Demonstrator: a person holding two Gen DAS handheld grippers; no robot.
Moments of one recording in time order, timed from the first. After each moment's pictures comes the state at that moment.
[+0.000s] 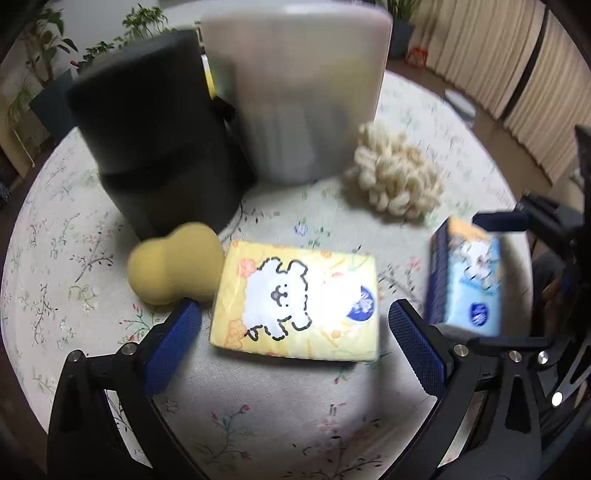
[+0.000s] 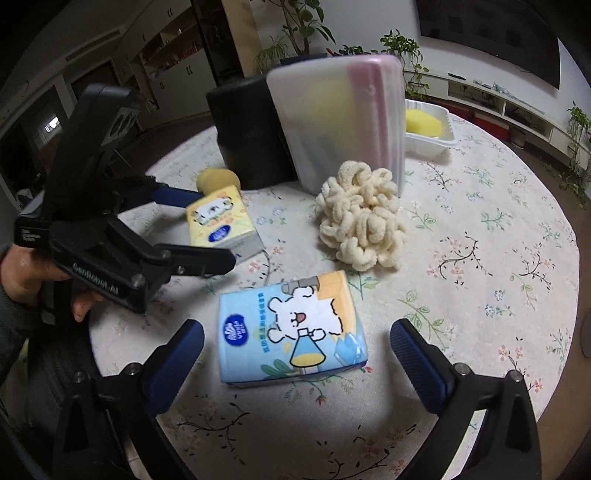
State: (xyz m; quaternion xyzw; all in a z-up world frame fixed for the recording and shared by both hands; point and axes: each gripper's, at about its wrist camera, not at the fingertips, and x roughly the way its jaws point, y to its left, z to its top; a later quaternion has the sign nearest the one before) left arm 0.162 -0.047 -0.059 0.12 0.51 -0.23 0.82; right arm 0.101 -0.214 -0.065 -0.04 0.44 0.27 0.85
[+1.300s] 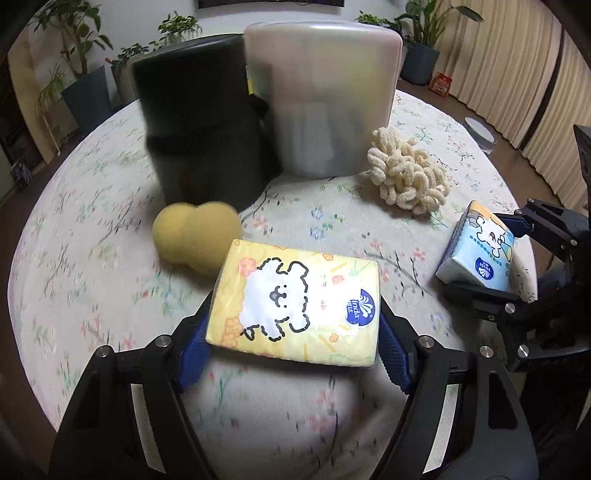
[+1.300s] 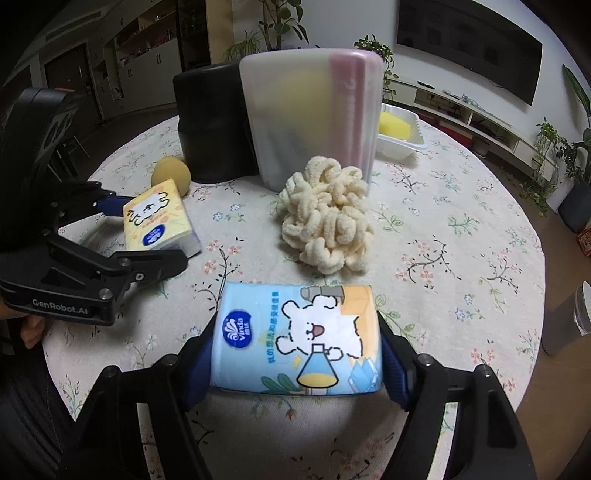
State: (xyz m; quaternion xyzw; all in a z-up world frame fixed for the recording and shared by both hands) left arm 0.124 -0.018 -0.055 0.08 0.46 -0.19 0.86; right arm 0.113 -0.197 -0.074 -0.09 0.43 0.19 0.88
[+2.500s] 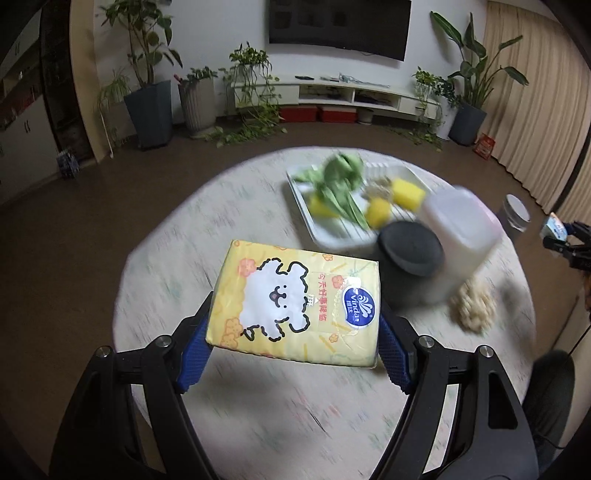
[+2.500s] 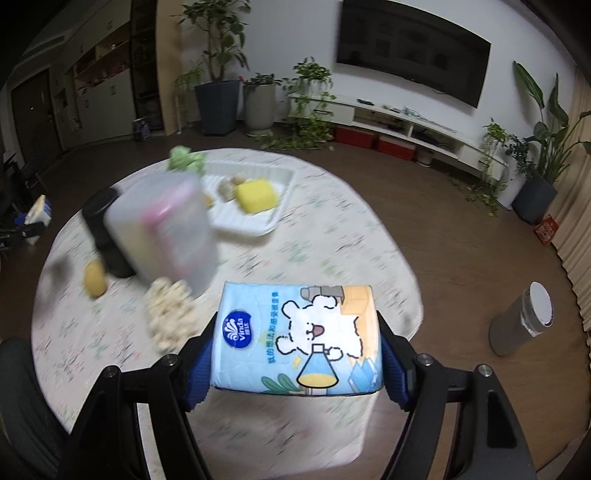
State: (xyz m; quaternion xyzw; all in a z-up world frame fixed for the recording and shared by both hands) left arm 0.199 0.101 0.069 0.04 0.40 -0.10 0.91; right arm 0.169 -0.329 0.042 -0.08 0.40 0.10 0.91
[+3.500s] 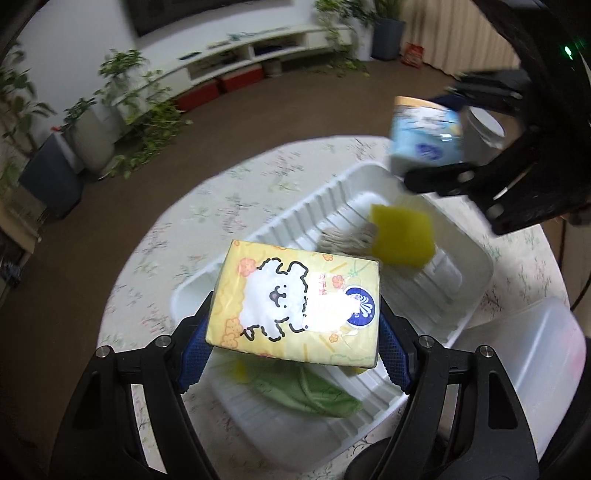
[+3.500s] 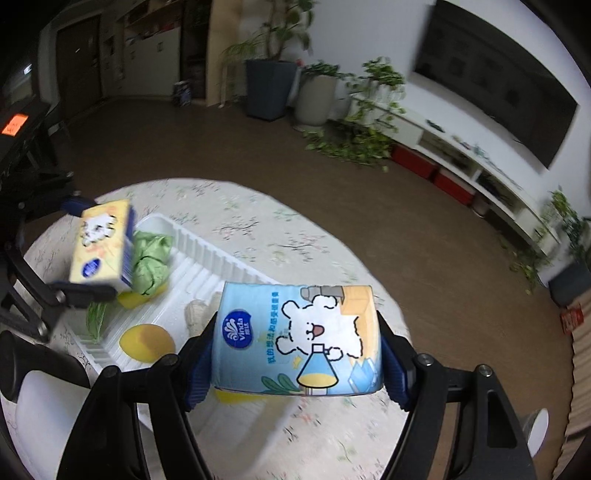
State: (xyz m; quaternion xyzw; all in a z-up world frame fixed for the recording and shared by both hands) left arm 0.421 -0.057 0.024 0.21 0.46 -0.26 0.82; right arm 0.447 -0.210 0.041 -0.18 0.42 0.20 0.87
